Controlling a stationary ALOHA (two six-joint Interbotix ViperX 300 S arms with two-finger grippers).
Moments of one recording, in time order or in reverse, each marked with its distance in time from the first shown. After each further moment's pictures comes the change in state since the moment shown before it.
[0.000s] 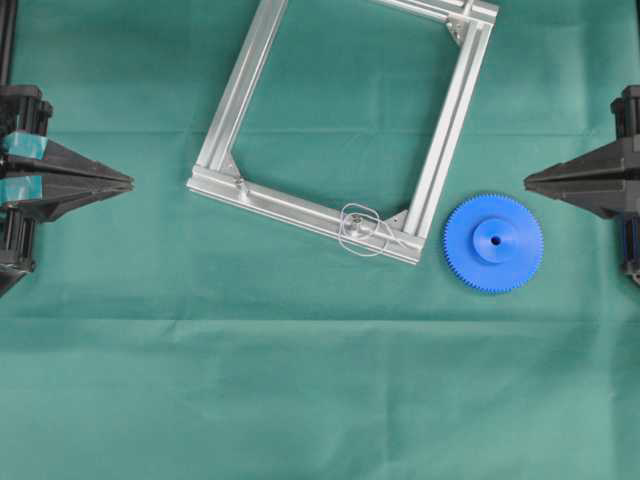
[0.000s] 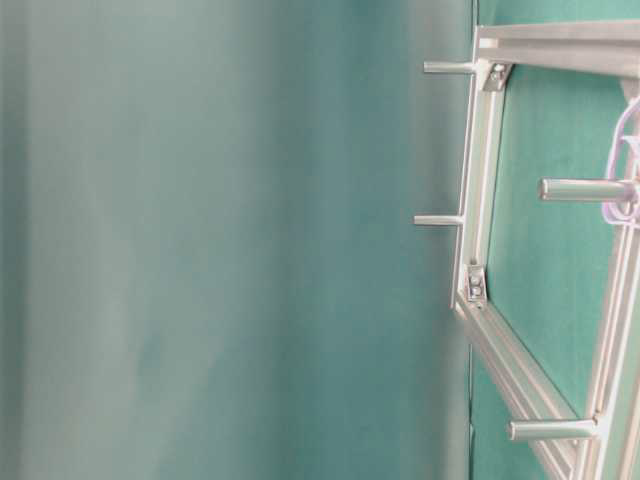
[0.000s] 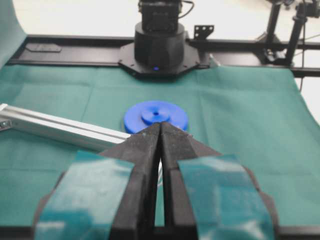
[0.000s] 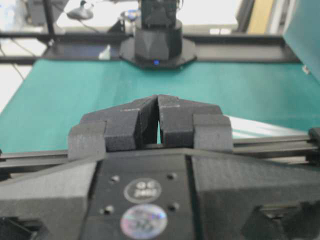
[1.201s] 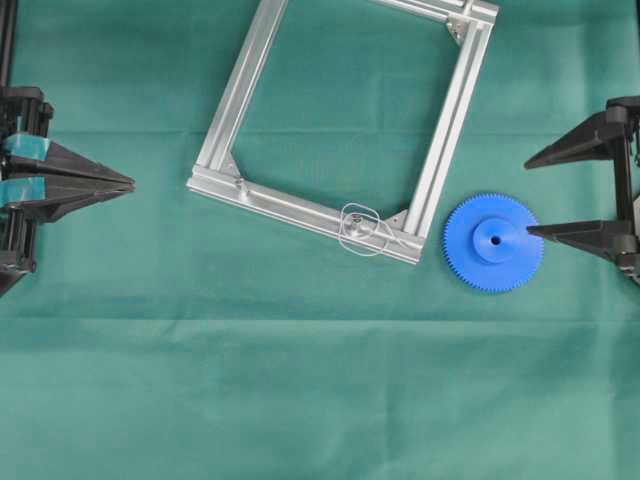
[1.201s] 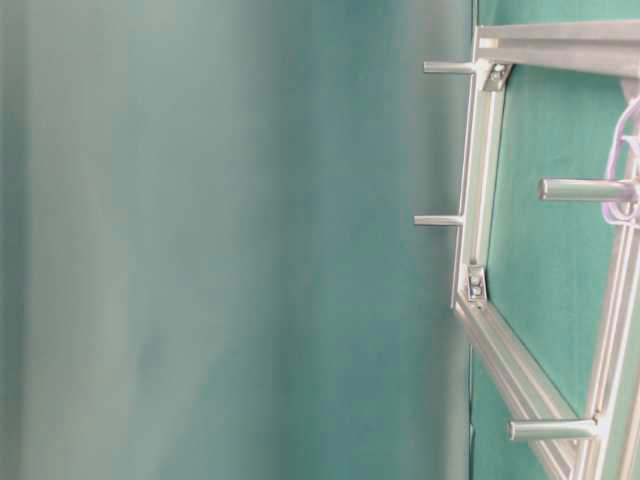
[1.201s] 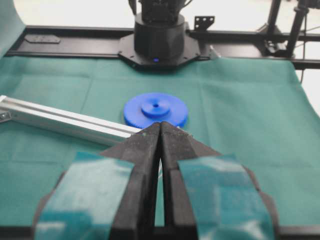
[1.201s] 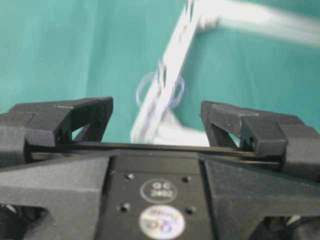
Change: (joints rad) left arm 0.002 0.000 0.000 -0.002 0.021 -0.005; right arm -0.017 0.037 -0.089 0.000 0.485 0.124
